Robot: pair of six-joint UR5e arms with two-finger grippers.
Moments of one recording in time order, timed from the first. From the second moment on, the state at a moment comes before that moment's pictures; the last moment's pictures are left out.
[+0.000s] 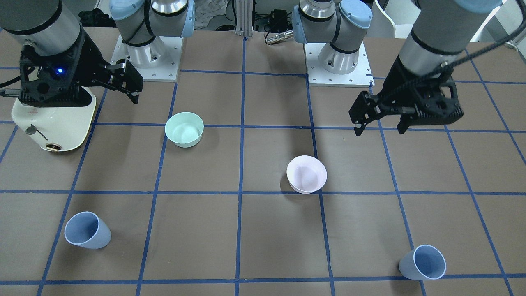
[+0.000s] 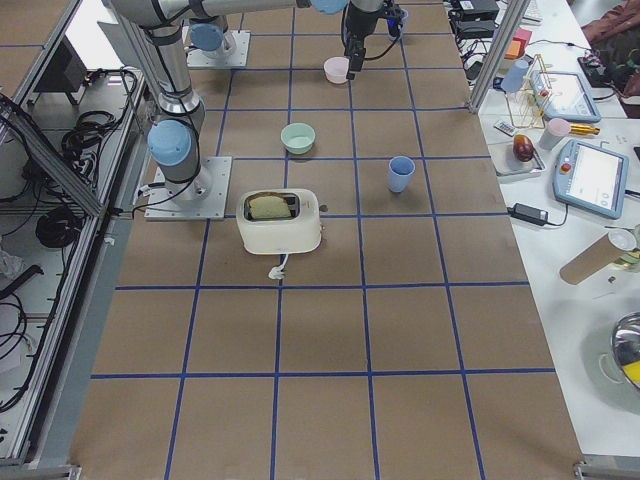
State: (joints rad) left arm -1.50 -1.67 -1.52 -1.44 1.57 0.02; right arm 1.55 -1.45 1.32 -1.30 -1.53 -0.05
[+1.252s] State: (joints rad) left arm -1.38 -2.19 -1.39 -0.96 1.71 0.77; right arm 1.54 -1.45 1.32 -1.30 -1.54 -0.06
